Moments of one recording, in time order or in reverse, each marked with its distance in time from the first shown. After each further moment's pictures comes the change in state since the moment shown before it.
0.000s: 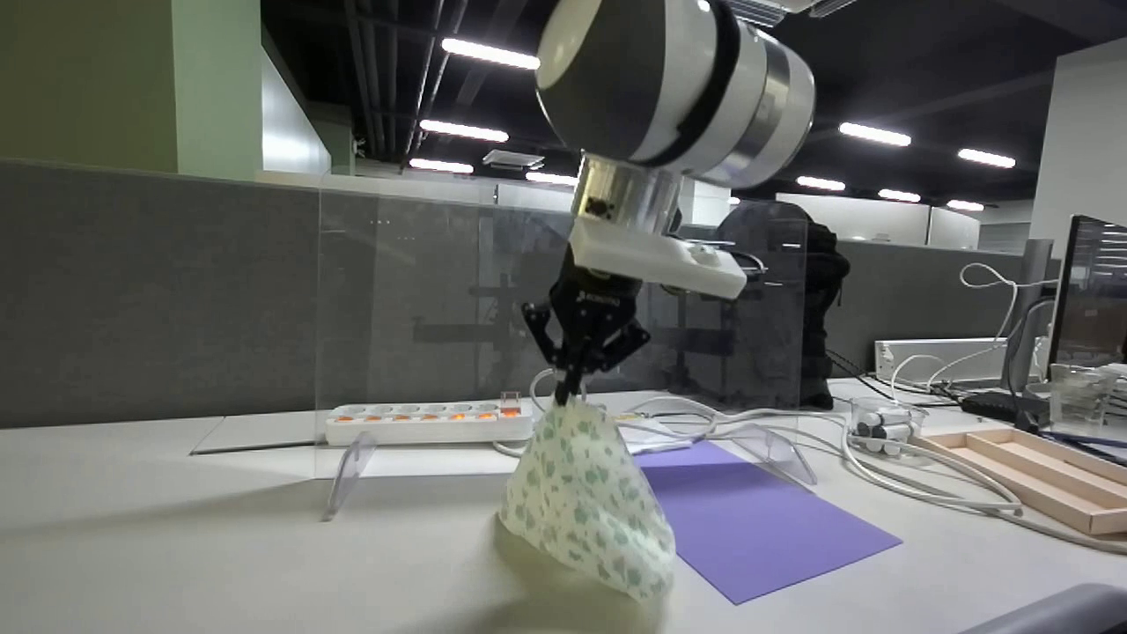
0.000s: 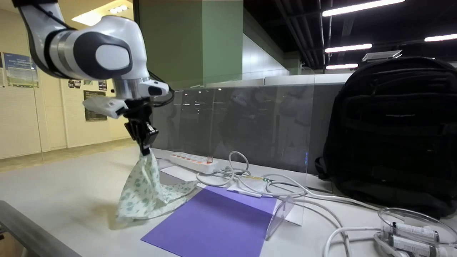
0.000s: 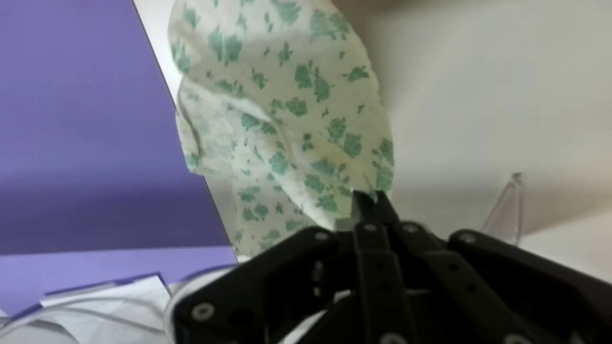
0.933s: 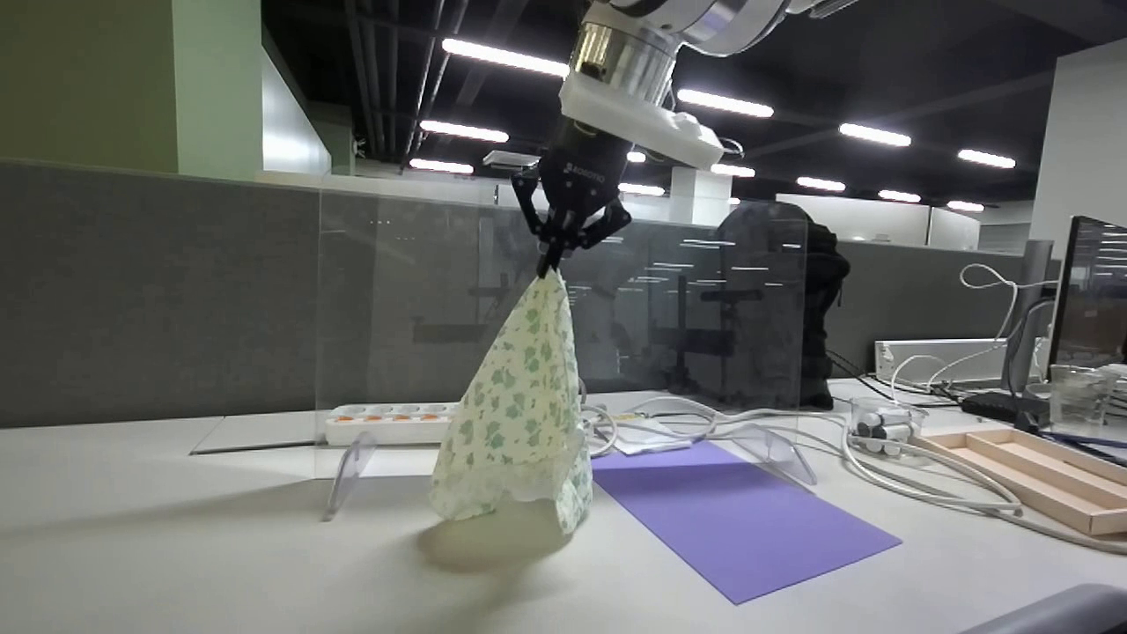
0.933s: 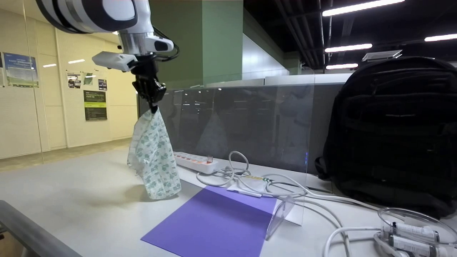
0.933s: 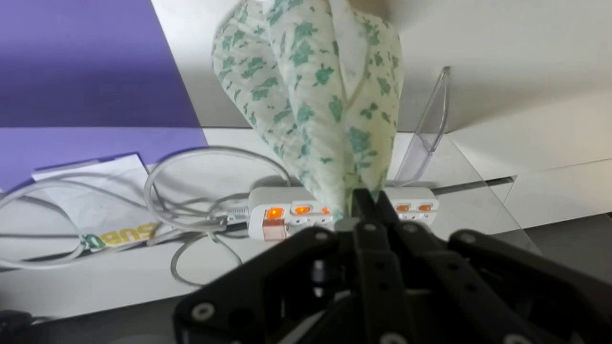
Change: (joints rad) arm 0.049 -0.197 -0.077 0.106 0.005 -0.170 -0.020
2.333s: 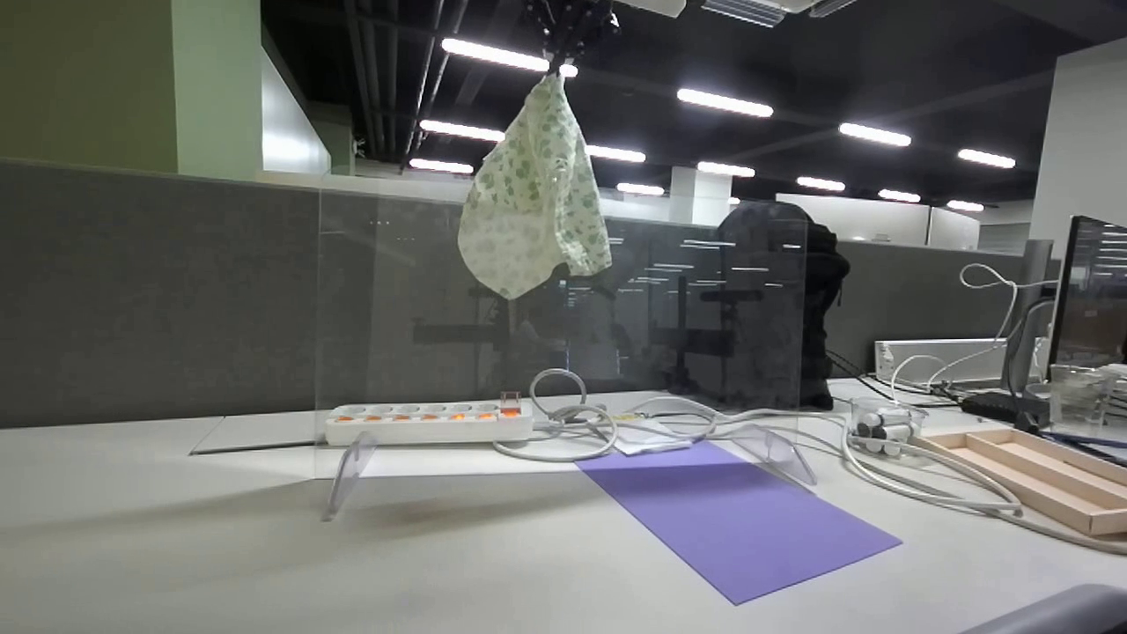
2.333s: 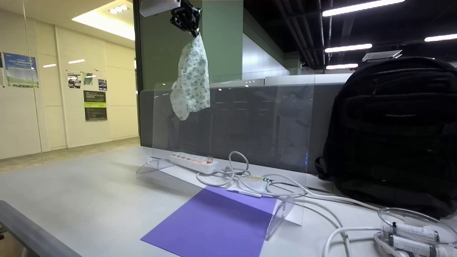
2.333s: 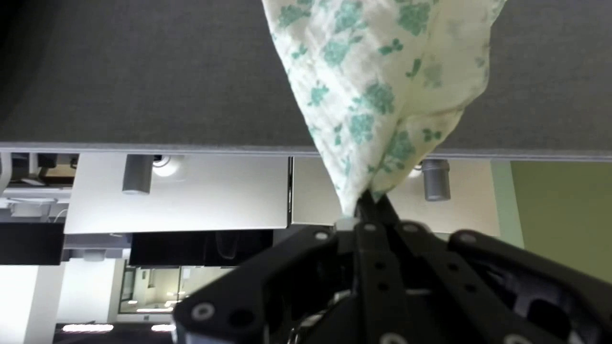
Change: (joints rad) arm -0.315 0.003 0.137 0.405 -0.616 0.143 0.306
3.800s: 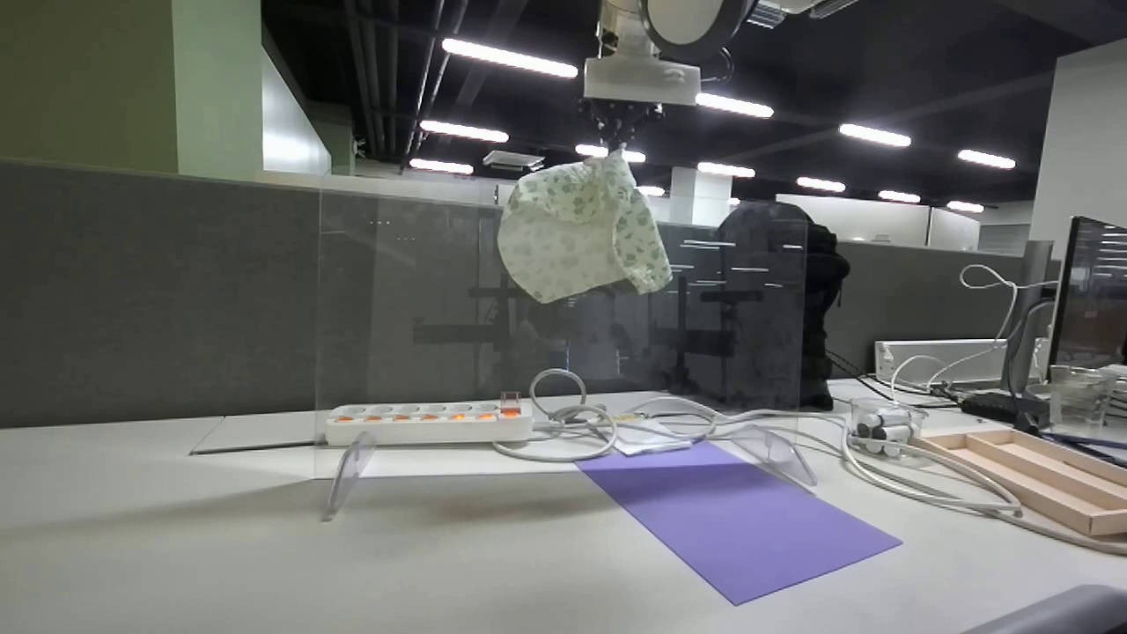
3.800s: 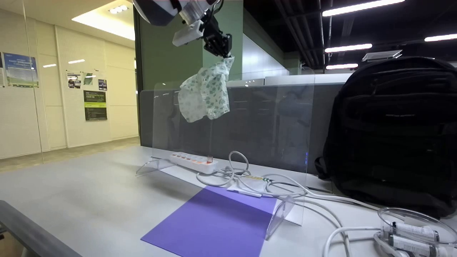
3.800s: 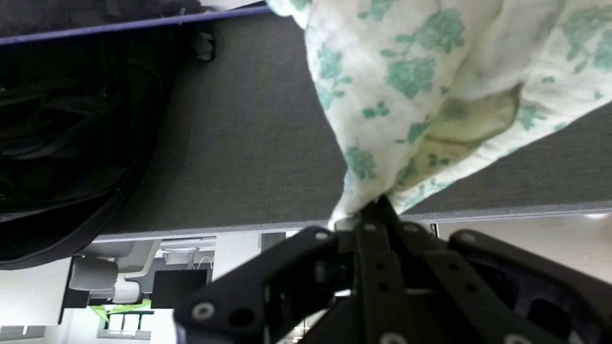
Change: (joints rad) arm -0.232 0.204 0.100 0.112 -0.517 -0.120 0.588
